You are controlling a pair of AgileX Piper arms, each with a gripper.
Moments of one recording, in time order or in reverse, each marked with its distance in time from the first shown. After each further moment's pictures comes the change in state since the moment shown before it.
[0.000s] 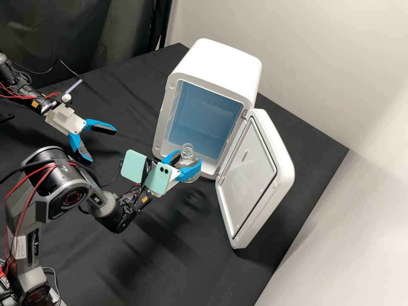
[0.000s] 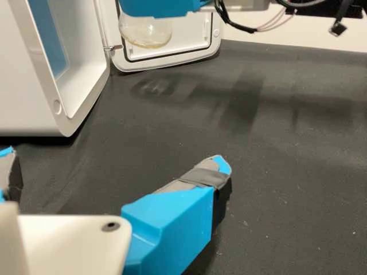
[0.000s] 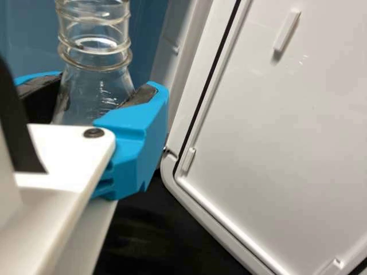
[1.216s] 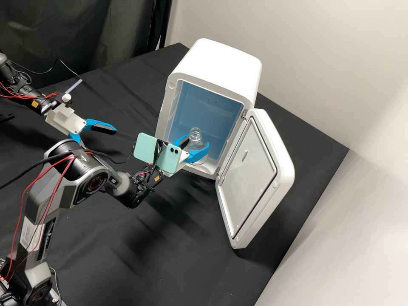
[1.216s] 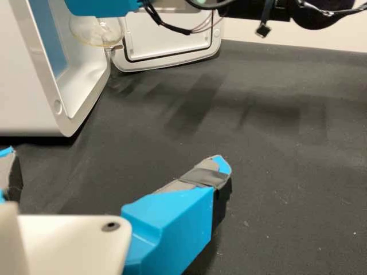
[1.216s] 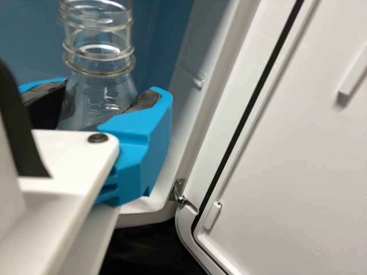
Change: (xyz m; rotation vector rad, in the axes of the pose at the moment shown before) left arm 0.000 0.001 0.000 0.000 0.000 0.002; right arm 0.073 -0.015 -0.023 -0.009 0.000 0.025
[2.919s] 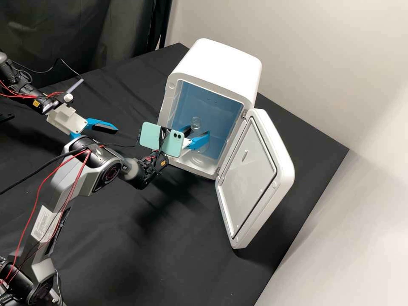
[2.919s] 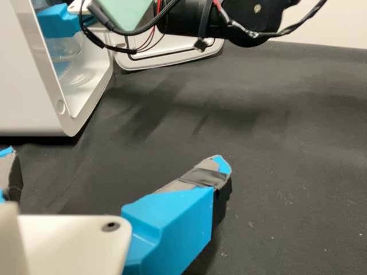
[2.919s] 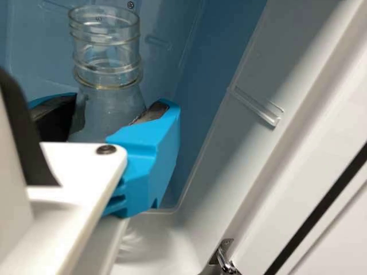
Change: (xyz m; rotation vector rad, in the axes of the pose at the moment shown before) left arm 0.001 0.004 0.000 0.005 0.010 -0.008; right arm 0.066 -0.036 -0.020 -0.078 0.016 -0.027
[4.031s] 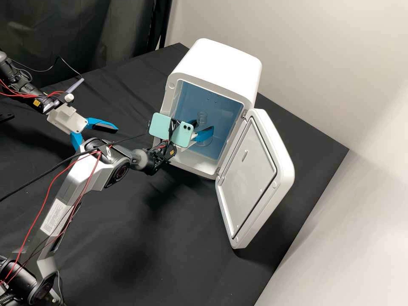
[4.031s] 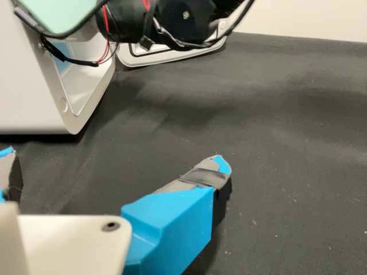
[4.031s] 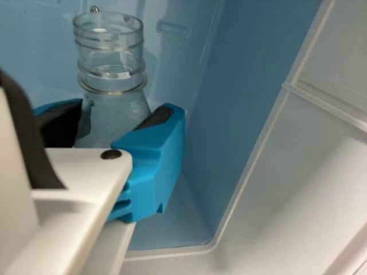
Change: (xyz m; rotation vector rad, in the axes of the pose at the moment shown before) left arm 0.000 0.002 -0.001 0.009 0.015 -0.021; right arm 0.065 -0.018 -0.010 0.067 -0.031 -0.031
